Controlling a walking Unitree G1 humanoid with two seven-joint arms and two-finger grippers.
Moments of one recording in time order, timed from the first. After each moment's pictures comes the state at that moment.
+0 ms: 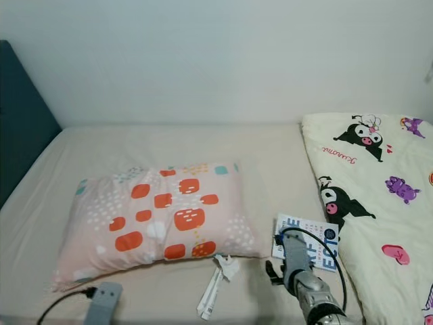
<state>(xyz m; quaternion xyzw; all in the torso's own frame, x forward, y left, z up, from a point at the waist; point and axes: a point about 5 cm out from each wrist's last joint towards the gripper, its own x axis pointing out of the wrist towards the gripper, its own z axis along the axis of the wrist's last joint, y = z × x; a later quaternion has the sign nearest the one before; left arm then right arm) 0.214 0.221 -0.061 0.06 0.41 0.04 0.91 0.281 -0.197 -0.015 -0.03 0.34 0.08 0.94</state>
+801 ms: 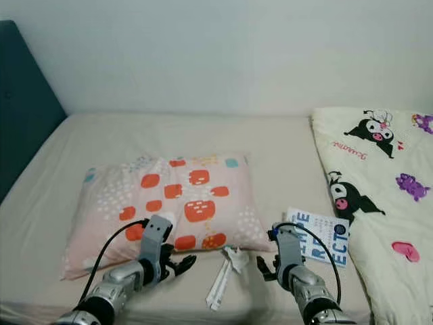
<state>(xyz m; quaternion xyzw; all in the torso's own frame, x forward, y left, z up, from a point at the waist) 0.292 0.128 0.005 -0.01 0.24 -0.29 0.93 0.284 -0.198 -0.013 -0.02 0.34 0.09 0.94</state>
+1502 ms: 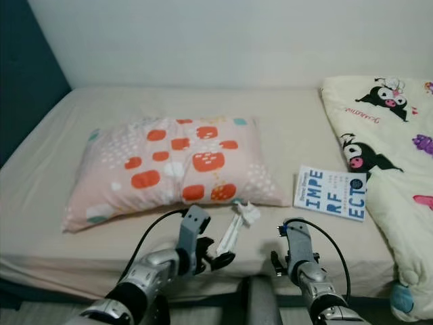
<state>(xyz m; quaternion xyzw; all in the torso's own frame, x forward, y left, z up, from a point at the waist) 0.302 0.042 0.032 -0.05 0.22 -0.40 0.89 0.285 -0.223 -0.008 -0.05 0.33 0.00 0.94</state>
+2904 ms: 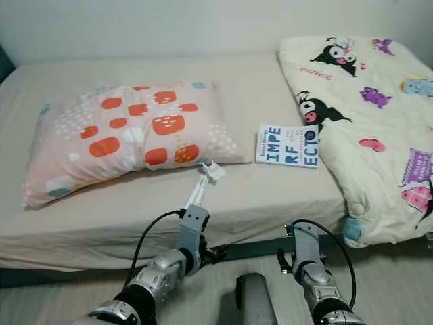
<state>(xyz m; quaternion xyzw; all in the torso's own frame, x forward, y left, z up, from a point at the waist) 0.305 0.047 0.025 -0.05 0.22 -0.26 0.94 0.287 -0.228 -0.003 -0.05 0.30 -0.03 0.95</state>
